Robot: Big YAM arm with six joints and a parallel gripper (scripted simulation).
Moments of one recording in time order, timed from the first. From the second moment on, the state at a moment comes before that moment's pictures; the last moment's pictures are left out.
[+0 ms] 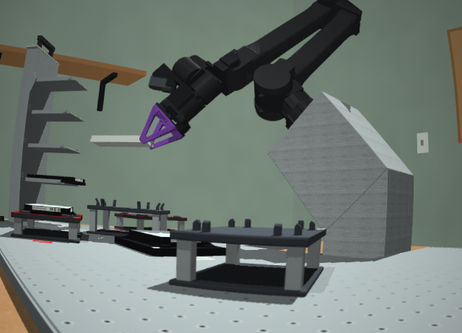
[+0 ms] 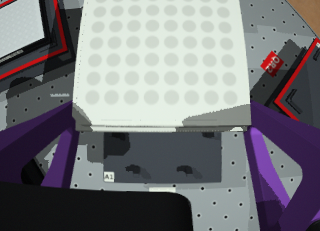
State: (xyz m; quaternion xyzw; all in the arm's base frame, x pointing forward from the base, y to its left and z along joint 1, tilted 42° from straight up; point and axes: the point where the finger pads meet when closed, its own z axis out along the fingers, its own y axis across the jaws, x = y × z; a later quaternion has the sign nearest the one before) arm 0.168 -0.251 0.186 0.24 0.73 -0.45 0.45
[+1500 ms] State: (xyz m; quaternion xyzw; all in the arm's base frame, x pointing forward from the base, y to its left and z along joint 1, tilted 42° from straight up) arm 0.169 -0.226 0.215 0.24 0.73 -0.45 0.45
